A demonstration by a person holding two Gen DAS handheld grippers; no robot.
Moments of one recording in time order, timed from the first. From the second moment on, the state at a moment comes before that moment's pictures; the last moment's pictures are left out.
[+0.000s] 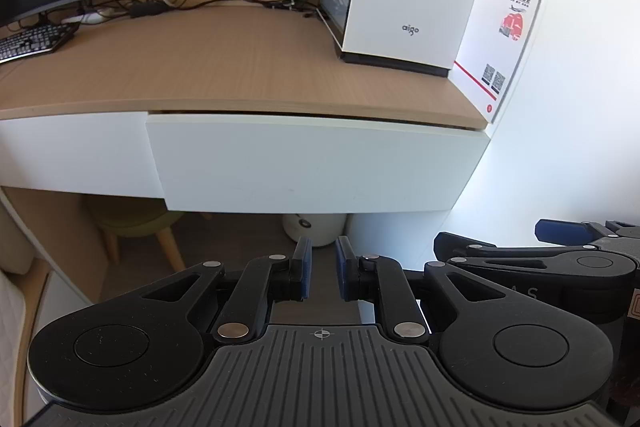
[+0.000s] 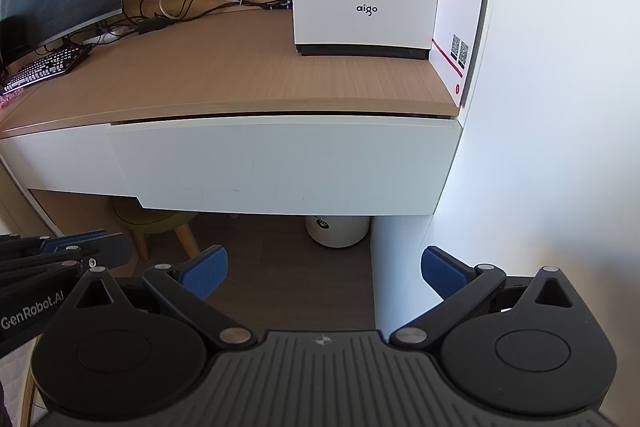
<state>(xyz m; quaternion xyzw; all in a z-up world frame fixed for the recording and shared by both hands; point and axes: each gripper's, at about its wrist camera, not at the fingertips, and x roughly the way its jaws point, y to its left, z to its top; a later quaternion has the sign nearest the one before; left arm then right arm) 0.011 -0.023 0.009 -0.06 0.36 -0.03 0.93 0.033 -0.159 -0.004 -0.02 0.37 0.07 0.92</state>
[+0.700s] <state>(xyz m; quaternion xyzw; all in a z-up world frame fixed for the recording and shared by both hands) 0.014 -0.031 0.009 -0.06 0.36 -0.03 0.93 0.034 -0.162 -0.005 -0.02 0.38 0.07 0.92</state>
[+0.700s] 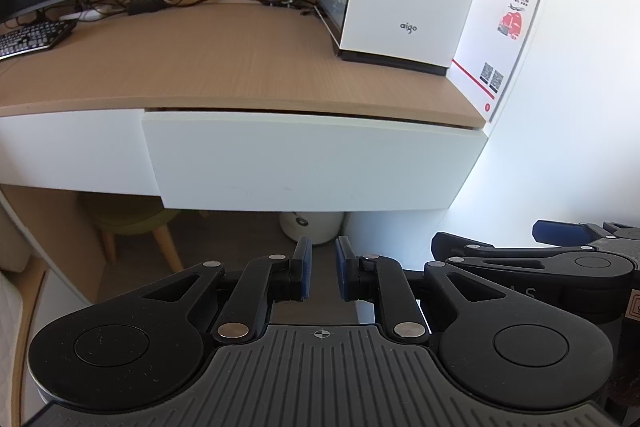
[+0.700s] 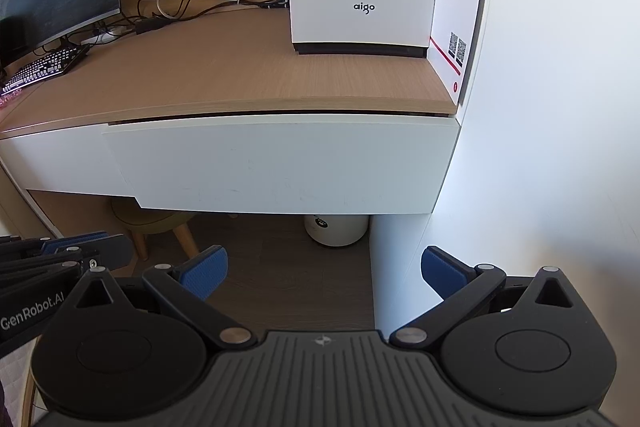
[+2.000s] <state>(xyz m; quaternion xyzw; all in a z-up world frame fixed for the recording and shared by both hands) 0.029 0.057 0.009 -0.12 0.38 -0.04 0.92 0.046 -0.128 0.007 -0.01 0.38 0.07 0.92</state>
